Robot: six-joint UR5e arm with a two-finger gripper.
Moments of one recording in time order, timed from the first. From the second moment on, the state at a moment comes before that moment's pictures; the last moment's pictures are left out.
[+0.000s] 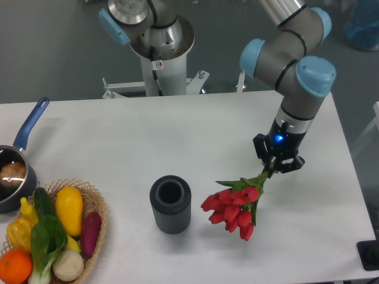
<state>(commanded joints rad) 2.77 -1.94 -1.63 -0.97 1.18 1.41</state>
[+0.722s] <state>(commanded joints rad) 2.78 -1.86 -1.62 -0.97 0.90 1.36</state>
